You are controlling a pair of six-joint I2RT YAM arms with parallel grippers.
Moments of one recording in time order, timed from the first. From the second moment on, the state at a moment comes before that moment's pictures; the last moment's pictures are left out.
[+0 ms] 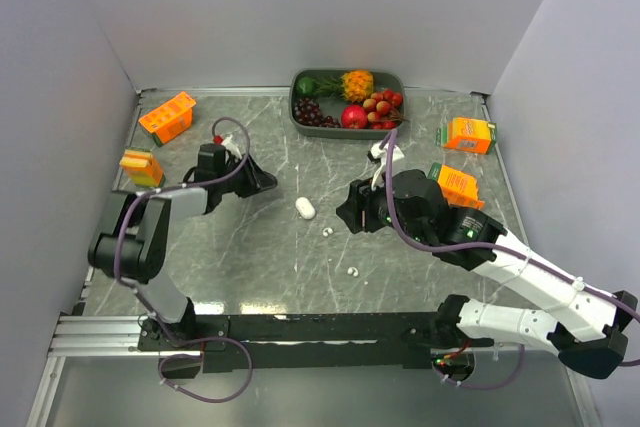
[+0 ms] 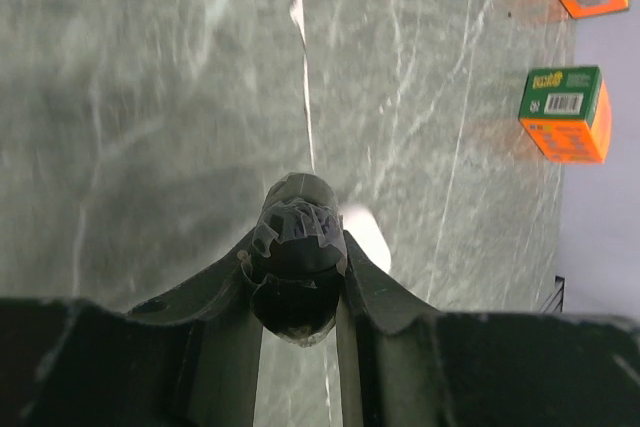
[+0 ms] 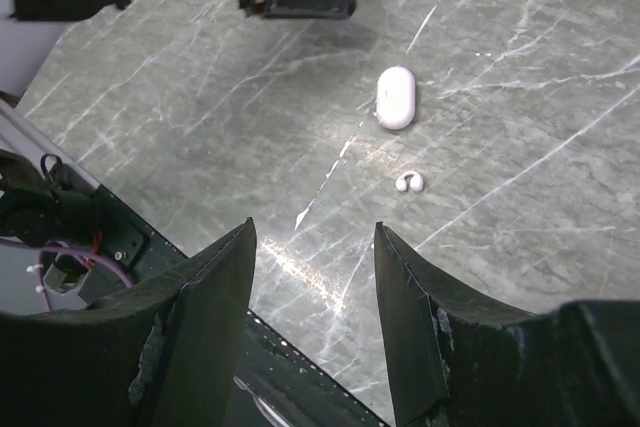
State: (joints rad) left arm -0.21 1.64 0.75 0.28 0.48 -0.68; right arm 0.96 0.95 1.09 -0.60 0.20 0.44
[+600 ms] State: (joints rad) left arm -0.16 1.90 0.96 0.15 0.55 -0.63; right arm 0.92 0.95 1.08 -0.59 0.15 0.43
